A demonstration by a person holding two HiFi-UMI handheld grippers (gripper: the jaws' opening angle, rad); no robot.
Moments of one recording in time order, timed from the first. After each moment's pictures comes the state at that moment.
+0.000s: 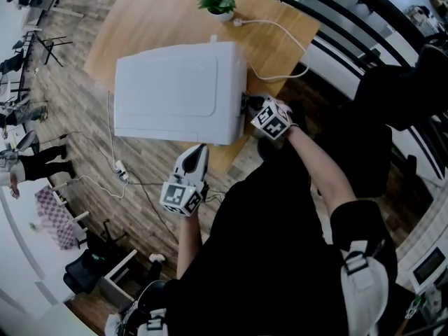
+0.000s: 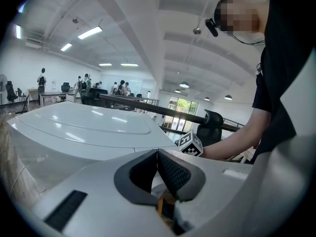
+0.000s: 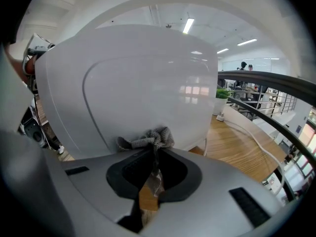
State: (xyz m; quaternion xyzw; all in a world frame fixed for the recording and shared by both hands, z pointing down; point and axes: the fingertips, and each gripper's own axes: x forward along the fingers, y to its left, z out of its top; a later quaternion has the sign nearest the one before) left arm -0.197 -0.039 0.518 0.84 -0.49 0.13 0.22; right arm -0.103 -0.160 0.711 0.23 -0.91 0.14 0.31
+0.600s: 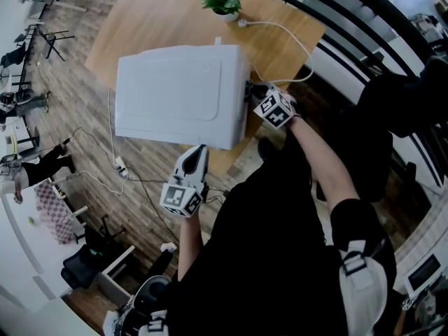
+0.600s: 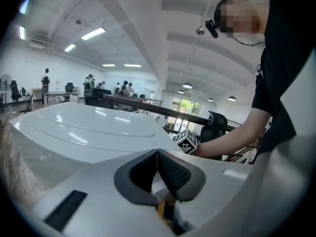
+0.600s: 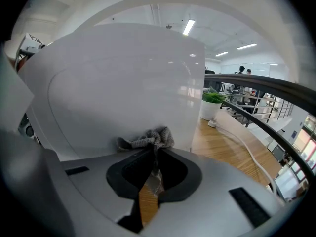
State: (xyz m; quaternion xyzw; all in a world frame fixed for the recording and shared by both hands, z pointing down) left arm -0.200 -0.047 0.513 0.83 -0.50 0.12 0.22; right arm -0.096 -0.214 0.707 0.24 -0.91 0.12 0.32
